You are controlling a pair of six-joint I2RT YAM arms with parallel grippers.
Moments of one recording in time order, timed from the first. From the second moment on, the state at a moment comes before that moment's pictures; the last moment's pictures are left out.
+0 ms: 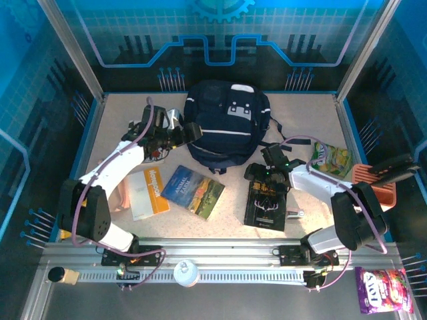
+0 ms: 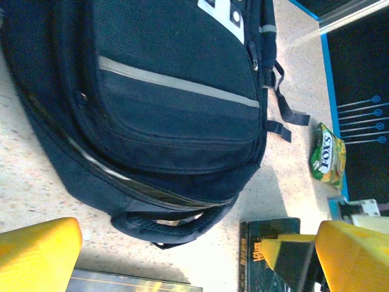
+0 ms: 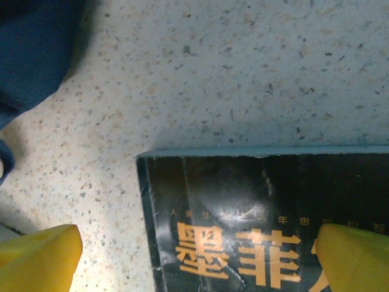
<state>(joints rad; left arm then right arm) -0.25 1.51 1.12 -0.34 0.45 -0.61 0.42 1.45 0.76 -0.46 -0.06 0.80</state>
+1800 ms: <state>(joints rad) -0.79 2.15 1.62 -0.59 0.28 -0.78 0.10 1.40 0.70 -0.53 -0.08 0.58</state>
